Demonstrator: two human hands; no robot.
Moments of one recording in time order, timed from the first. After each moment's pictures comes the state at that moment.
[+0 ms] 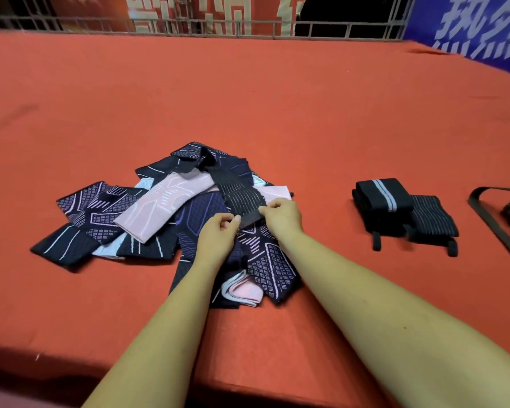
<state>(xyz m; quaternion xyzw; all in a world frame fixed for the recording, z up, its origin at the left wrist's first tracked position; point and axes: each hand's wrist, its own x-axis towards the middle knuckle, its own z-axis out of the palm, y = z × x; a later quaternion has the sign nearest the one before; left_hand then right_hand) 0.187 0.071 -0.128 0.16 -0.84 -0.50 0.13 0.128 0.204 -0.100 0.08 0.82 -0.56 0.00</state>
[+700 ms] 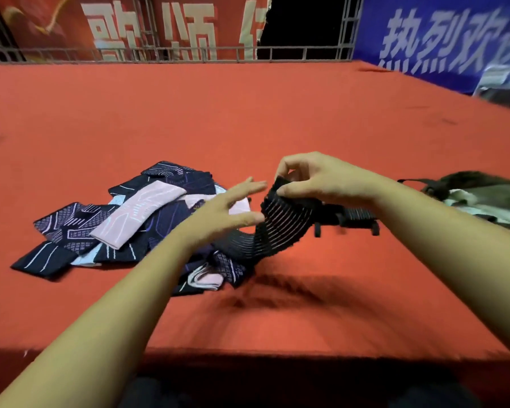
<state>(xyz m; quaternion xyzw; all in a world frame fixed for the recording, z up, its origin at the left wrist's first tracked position) 0.259 0.145 0.014 -0.26 -0.83 -0.48 -0.03 0.252 0.374 0.095 -0.30 0.85 -0.42 0.13</state>
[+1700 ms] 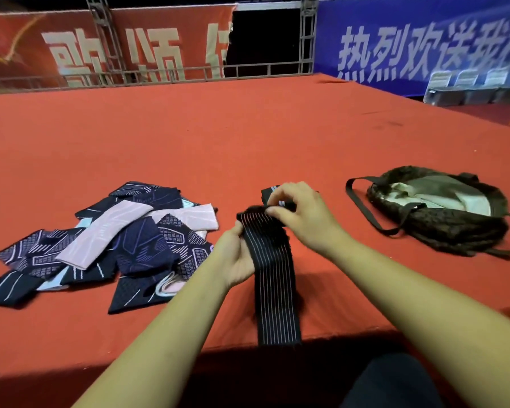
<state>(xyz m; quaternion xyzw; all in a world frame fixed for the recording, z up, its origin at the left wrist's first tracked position) 0.282 0.269 -0.027 0.09 -0.35 -0.89 -0.26 0.298 0.429 0.031 -0.21 0.87 -0.37 -0.23</state>
